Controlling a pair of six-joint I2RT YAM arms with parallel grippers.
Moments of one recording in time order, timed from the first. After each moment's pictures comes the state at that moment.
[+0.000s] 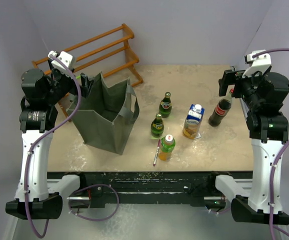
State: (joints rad) left arm 0.03 1.04 1.38 -0.43 0.47 0.16; right arm -0.08 1.00 1.51 -0.69 -0.12 -0.12
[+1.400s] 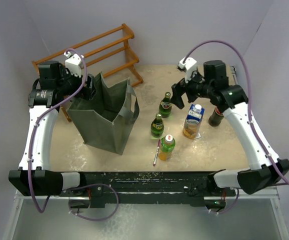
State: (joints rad) left arm 0.03 1.28 1.47 -0.75 0.38 0.19; right arm 0.32 1.32 1.56 -0.83 -0.36 -0.26
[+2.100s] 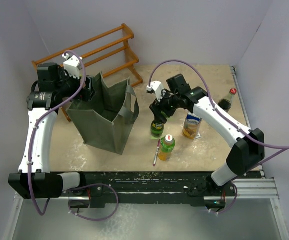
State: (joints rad) left arm 0.04 1.25 1.44 -0.76 0.39 0.19; right arm 0.56 1.56 1.43 -0.79 -0.32 -0.35
